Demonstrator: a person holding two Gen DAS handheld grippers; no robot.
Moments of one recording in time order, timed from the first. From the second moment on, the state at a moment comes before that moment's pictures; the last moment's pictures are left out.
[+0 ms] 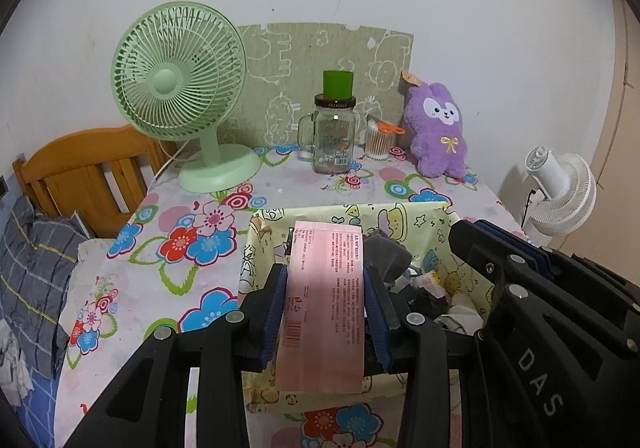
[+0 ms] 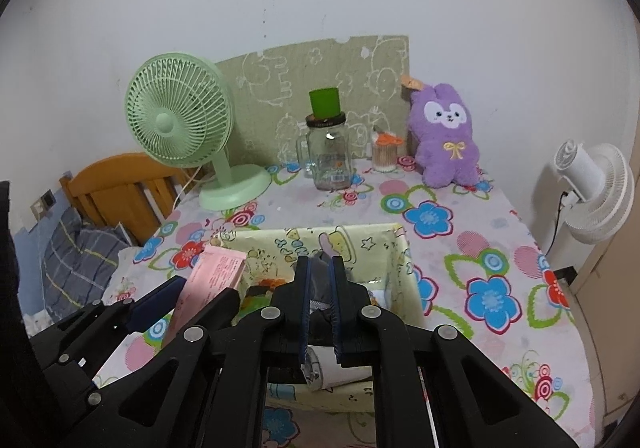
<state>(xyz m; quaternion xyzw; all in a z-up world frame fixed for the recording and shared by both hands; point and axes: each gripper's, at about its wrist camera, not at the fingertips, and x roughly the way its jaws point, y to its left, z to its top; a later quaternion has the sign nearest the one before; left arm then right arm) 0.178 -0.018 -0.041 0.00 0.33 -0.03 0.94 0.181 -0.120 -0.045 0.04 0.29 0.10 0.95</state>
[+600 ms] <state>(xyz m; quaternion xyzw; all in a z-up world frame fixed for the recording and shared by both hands) 0.200 -0.018 -0.056 -0.02 0.34 -0.04 0.94 0.194 -0.125 -0.056 0.05 0.30 0.10 0.95</state>
